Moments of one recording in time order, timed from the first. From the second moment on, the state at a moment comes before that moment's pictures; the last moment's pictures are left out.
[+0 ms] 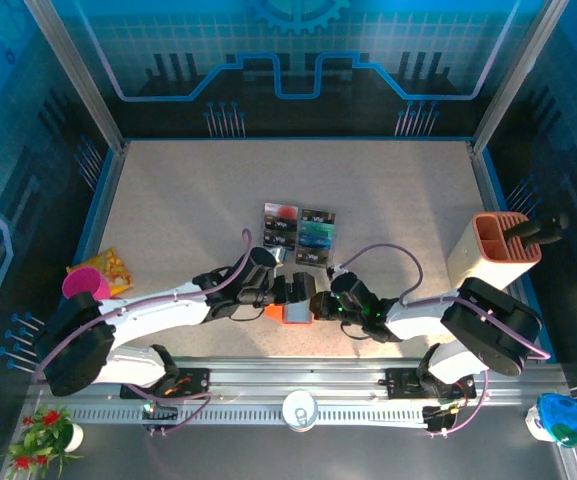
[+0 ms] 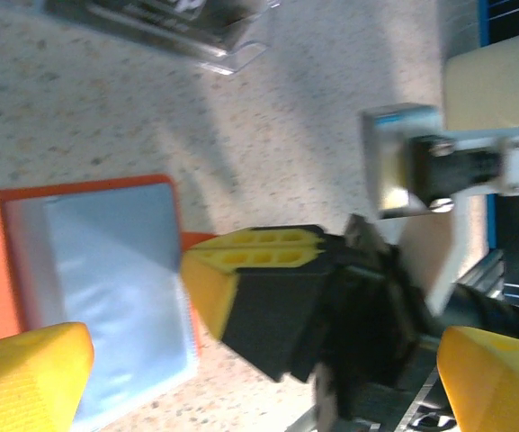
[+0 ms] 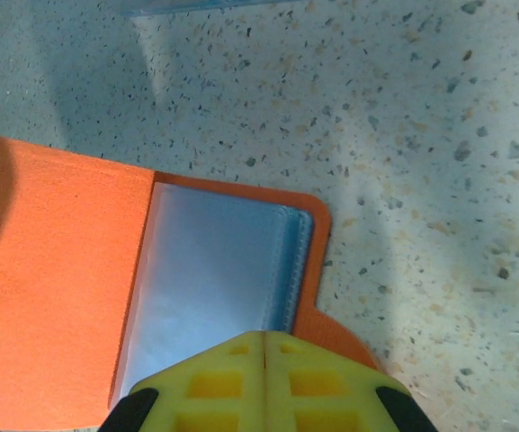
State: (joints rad) left arm -0.85 1.31 0.63 -0.05 0.17 -0.99; right arm 0.88 1.45 0.33 0.42 -0.03 0.92
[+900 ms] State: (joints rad) left arm -0.83 1.32 0.52 -0.08 0.05 -0.81; right arm 0.86 1.39 0.38 0.34 -0.03 0.89
